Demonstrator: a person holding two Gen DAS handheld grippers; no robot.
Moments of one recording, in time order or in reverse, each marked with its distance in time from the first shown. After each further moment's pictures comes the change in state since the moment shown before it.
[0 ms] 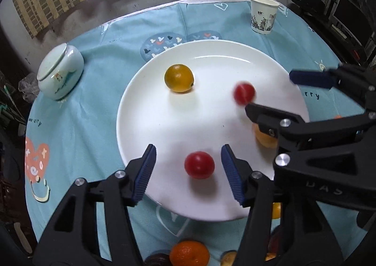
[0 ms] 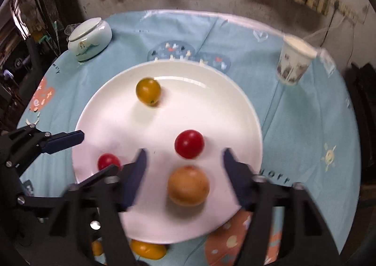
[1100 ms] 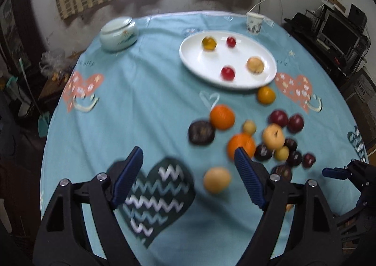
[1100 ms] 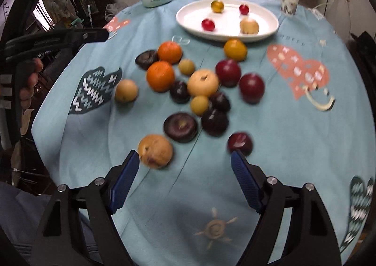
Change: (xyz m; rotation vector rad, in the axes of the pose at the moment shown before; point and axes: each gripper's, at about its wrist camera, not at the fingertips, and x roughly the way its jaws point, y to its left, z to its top) left arm -0.146 0.070 -0.207 -0.103 -0.100 -0.041; right arm -0.137 0.107 -0.260 0.024 0.074 0.157
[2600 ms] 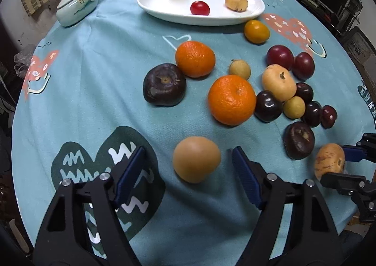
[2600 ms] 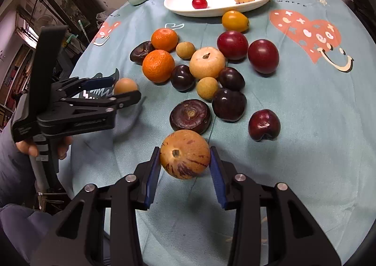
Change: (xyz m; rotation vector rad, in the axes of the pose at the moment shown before) left arm 0.088 -0.042 -0.022 0.145 0.173 -0.062; right arm 0.023 -0.012 -0.001 0.187 0.044 0.104
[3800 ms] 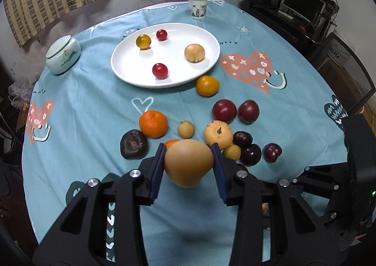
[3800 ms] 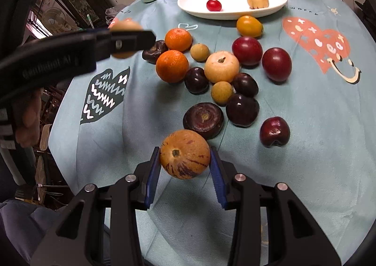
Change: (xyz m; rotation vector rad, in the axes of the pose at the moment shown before) left arm -0.077 -0.050 0.046 0.087 -0.139 -0.065; right arm -0.002 0.011 0.004 -0.049 0.009 0.027
